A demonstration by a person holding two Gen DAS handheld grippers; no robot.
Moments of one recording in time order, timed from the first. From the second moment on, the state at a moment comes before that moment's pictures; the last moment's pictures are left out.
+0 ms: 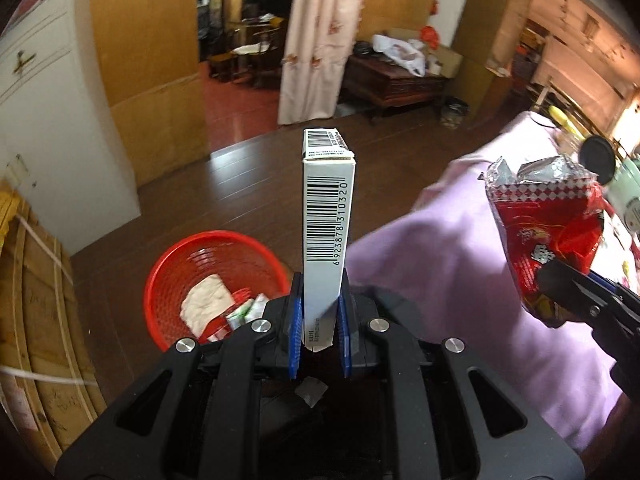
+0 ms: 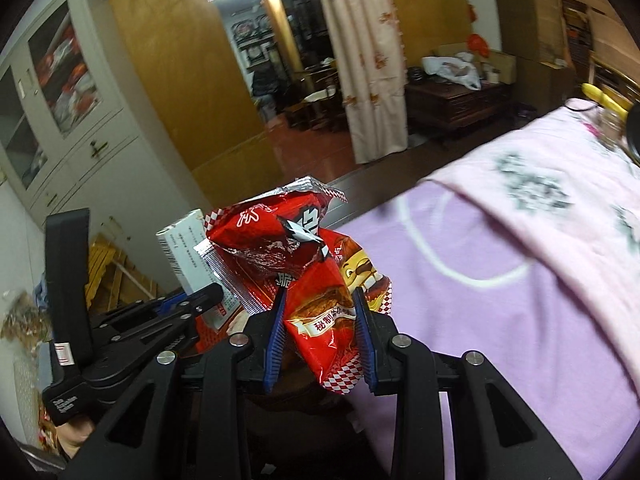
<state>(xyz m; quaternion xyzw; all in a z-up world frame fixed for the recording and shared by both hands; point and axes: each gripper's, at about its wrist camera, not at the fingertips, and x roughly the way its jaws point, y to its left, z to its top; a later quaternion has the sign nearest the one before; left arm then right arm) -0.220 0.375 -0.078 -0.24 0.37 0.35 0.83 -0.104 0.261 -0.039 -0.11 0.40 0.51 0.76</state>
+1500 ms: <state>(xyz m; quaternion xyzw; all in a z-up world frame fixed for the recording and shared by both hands) -0.269 0.513 -0.250 -0.37 0.47 0.44 0.67 -0.153 0.493 -0.217 -0.21 0.55 0.53 0.61</state>
